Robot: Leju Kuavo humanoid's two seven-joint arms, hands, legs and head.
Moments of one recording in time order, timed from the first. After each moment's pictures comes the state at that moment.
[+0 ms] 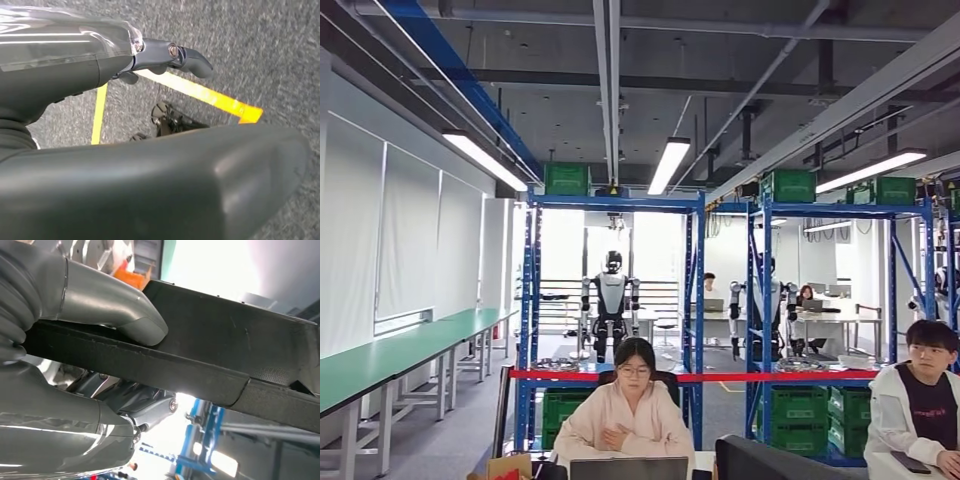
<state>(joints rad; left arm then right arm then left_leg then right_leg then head) -0.08 -0.07 1.46 -0.29 -0.92 -0.09 -0.28 0.04 0.02 0.05 -1.99 0.17 0.22 -0.59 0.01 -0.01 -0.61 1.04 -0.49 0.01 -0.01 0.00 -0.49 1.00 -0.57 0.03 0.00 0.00</state>
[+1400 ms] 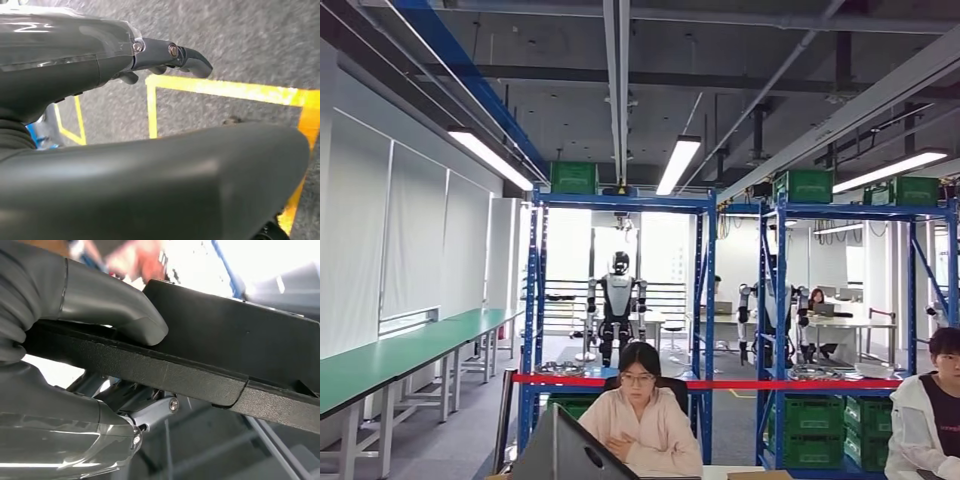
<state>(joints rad) -0.07 -0.07 1.32 -0.28 -1.12 -0.09 -0.05 -0.40 -0.04 0.25 -1.88 1.03 -0.18 -0.34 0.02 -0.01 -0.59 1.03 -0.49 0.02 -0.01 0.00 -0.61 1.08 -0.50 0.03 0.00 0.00</state>
